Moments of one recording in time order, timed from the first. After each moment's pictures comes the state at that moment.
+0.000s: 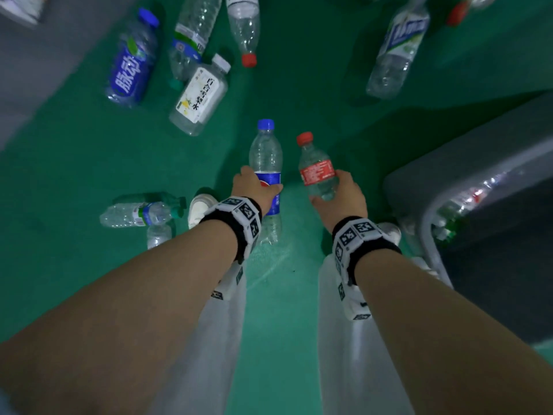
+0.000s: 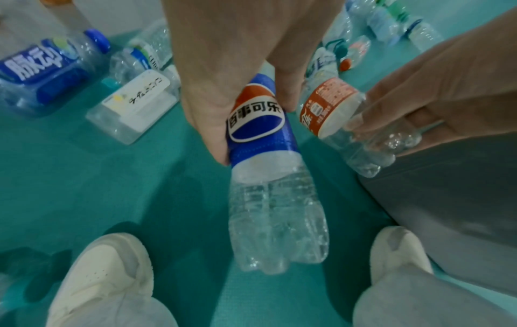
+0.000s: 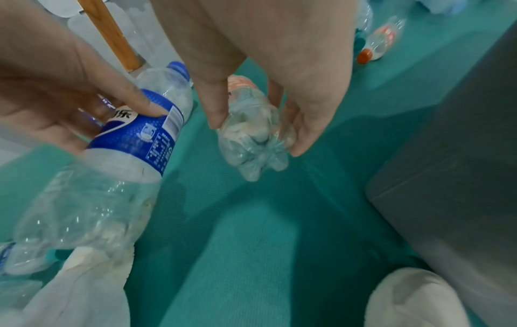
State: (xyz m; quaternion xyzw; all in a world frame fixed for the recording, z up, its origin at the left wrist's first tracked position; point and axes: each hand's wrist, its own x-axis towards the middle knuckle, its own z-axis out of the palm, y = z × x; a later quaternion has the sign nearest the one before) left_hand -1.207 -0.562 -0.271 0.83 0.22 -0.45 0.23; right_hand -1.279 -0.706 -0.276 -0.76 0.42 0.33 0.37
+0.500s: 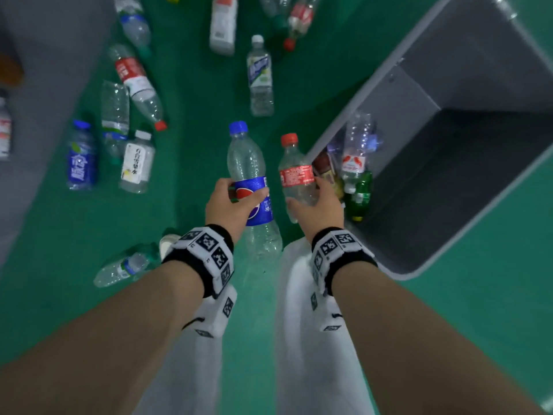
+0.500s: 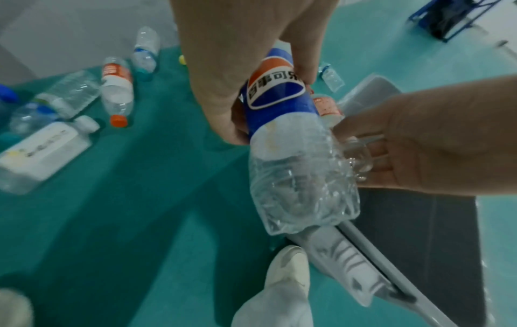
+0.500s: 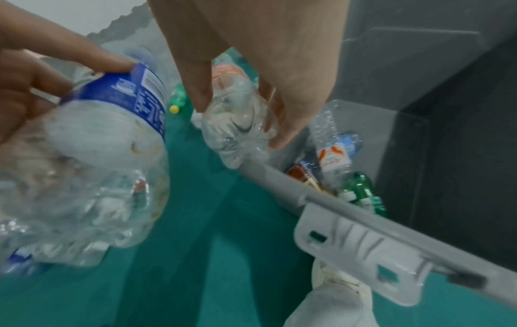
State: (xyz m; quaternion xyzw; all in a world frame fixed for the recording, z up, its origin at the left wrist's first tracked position) left_hand -1.260 -0.704 -0.117 0.81 0.15 -0.42 0.37; right_hand -1.354 -0.818 -0.139 -0.63 0.57 0.19 0.49
